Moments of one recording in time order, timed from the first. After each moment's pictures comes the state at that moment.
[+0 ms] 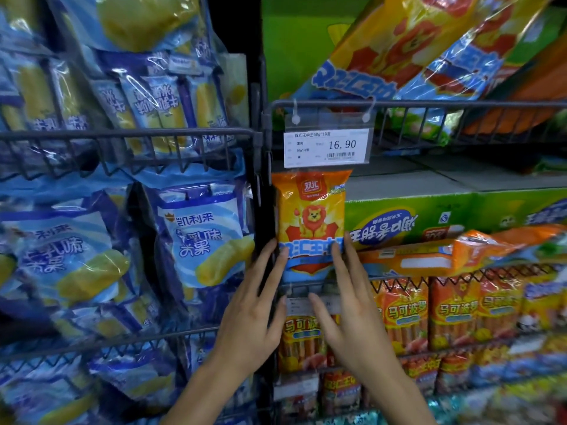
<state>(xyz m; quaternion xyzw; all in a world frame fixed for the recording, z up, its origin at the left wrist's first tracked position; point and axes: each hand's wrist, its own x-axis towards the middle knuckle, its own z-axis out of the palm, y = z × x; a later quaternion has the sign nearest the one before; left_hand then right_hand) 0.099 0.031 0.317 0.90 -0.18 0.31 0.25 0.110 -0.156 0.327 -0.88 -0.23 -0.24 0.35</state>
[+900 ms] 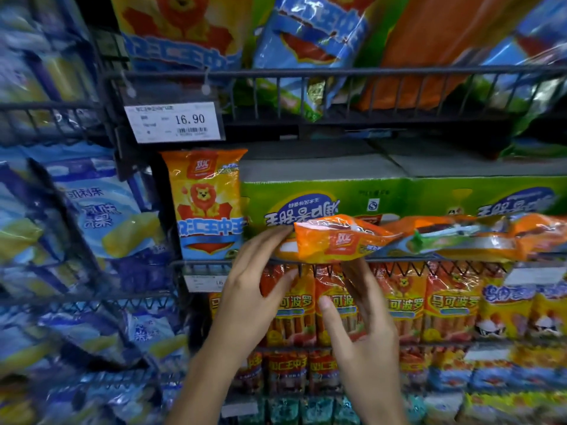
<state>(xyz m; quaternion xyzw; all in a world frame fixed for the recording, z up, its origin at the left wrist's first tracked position) 0.104 -0.155 0.349 0.86 -0.09 0.33 0.38 0.096 -0.323 0.314 -0.75 -0.13 -0.17 0.62</state>
